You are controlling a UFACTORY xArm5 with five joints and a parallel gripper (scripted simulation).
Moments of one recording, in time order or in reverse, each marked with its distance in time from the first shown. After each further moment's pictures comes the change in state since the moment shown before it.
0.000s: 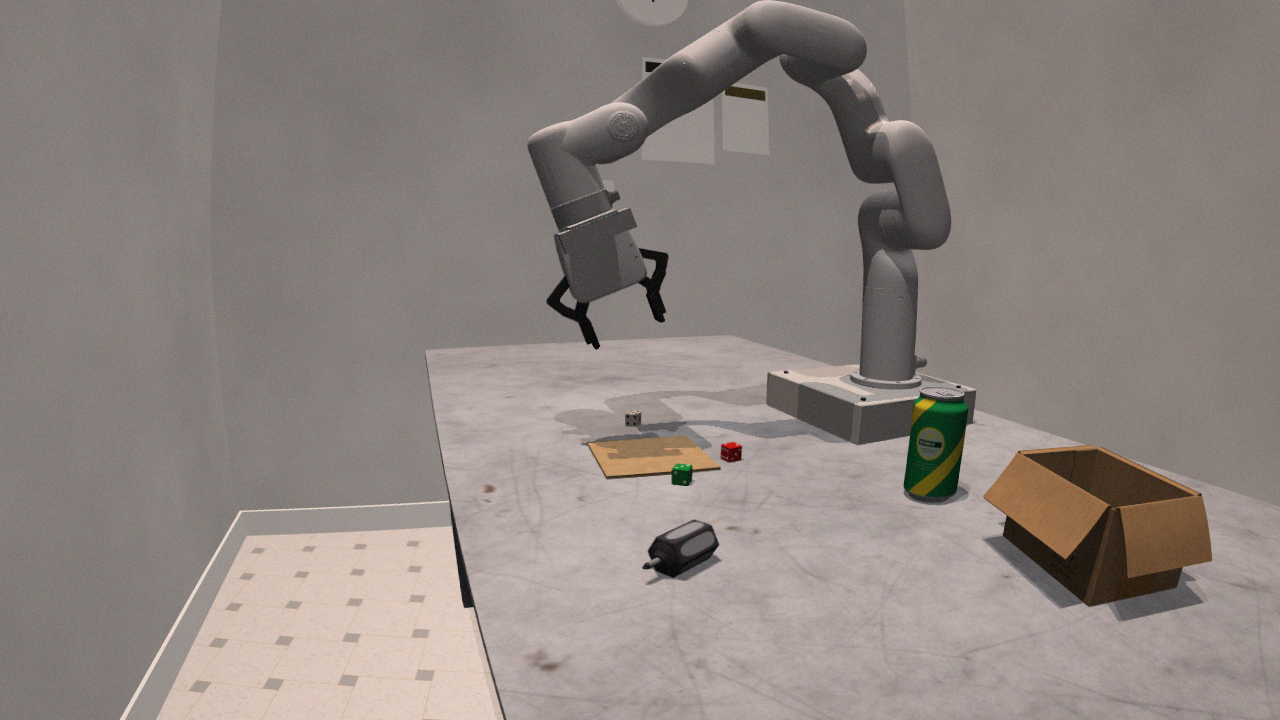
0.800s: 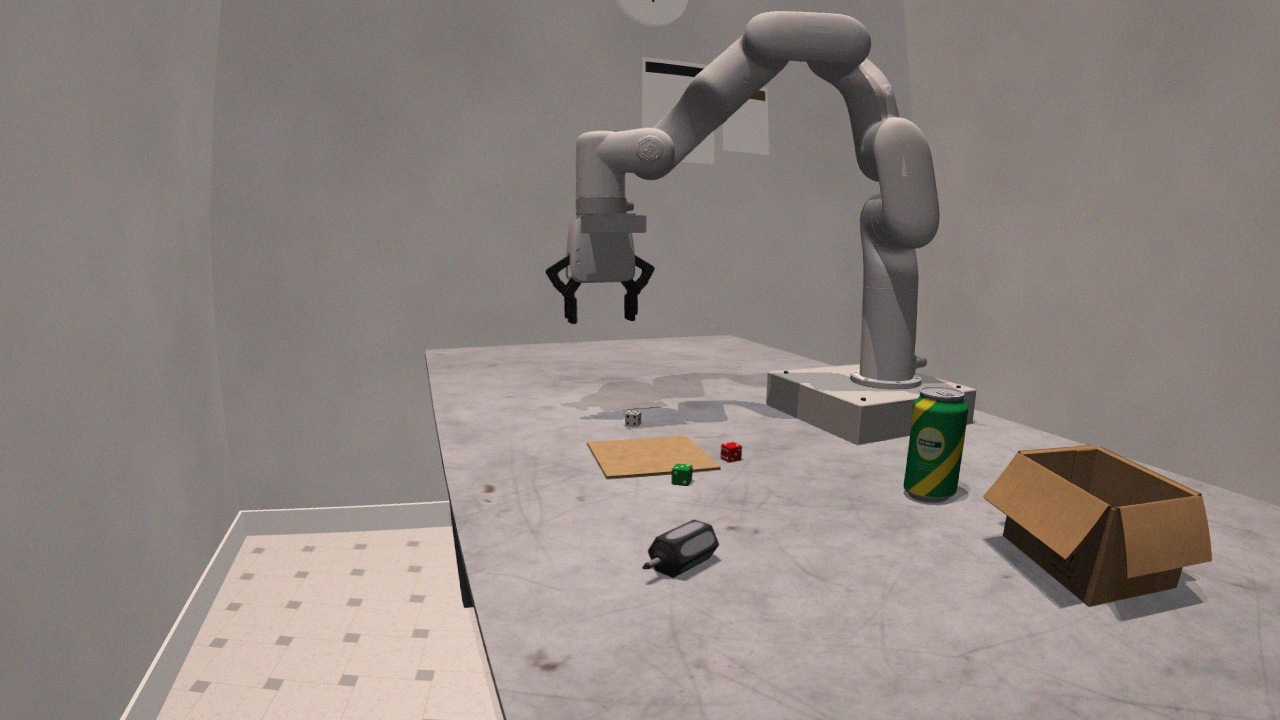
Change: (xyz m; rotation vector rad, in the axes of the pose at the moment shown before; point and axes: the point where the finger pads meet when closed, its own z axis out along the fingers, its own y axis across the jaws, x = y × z) arm -0.145 0.011 0.000 -0.359 0.009 -0.132
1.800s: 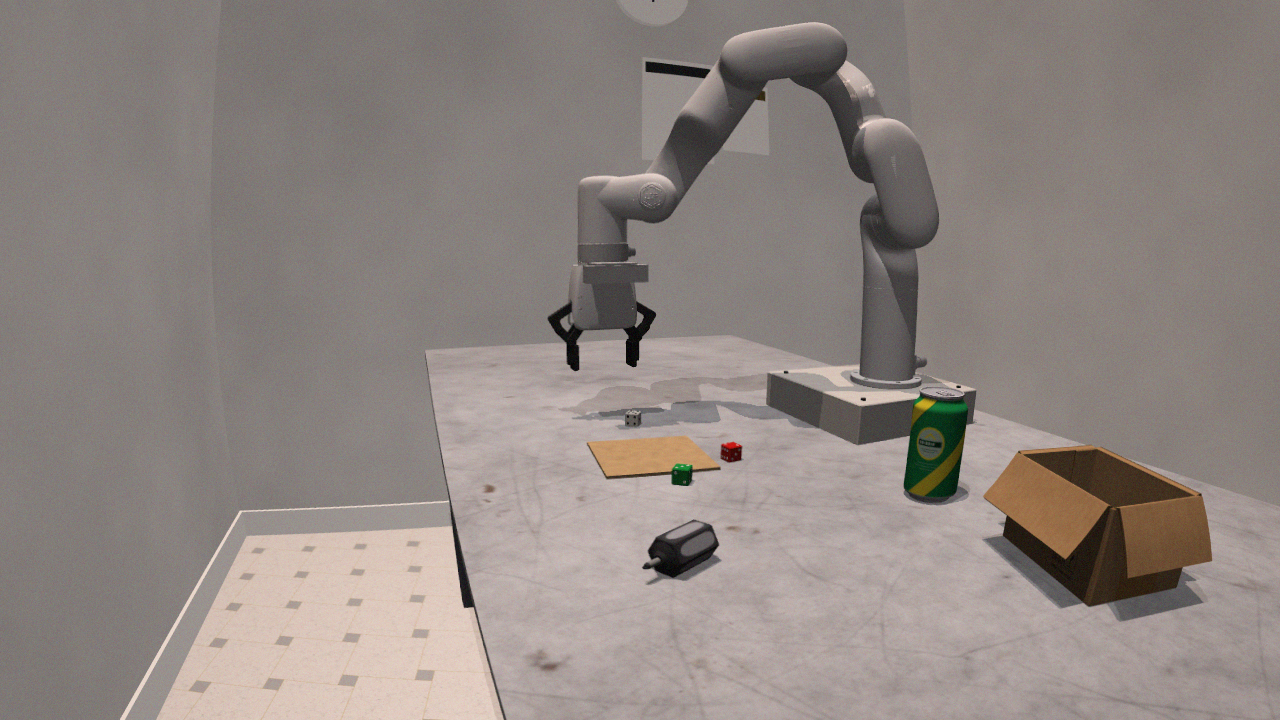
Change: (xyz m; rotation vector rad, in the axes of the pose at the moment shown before) arm -0.001 -0.002 0.072 -0.003 -0.001 -0.003
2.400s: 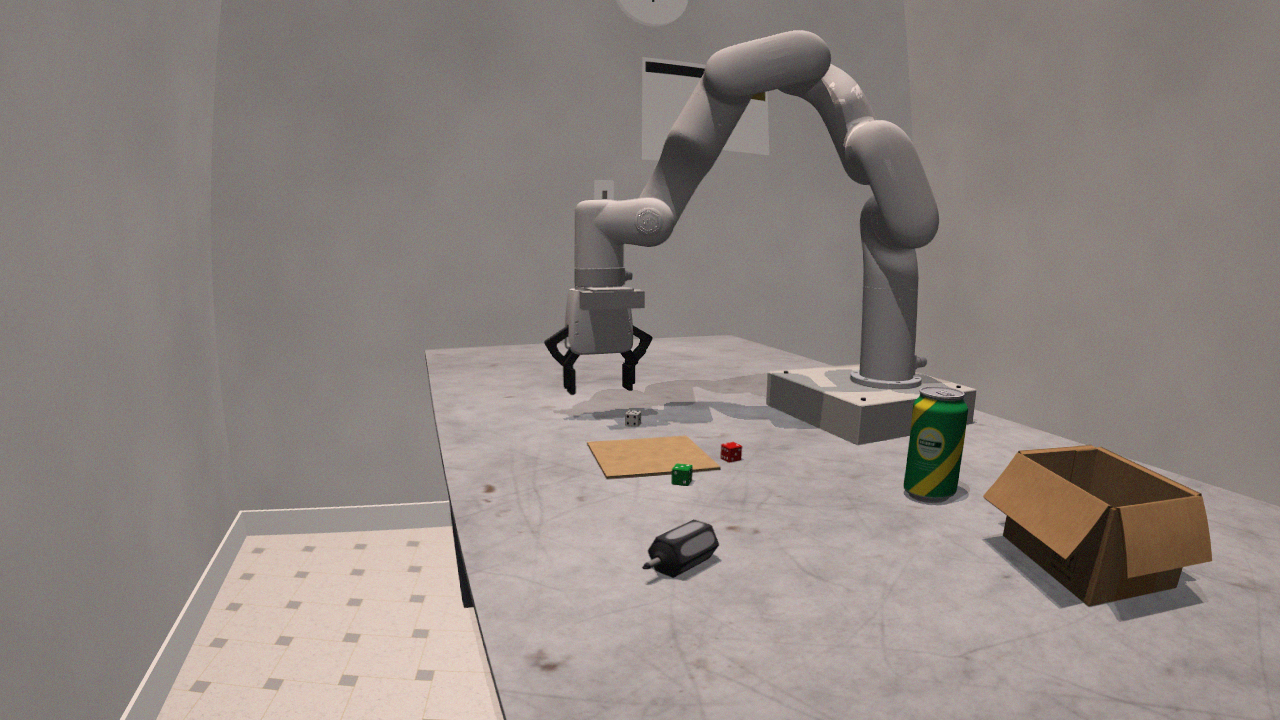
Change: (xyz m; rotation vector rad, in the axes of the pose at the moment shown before) arm -0.002 0.006 0.037 -0.005 -0.002 0.000
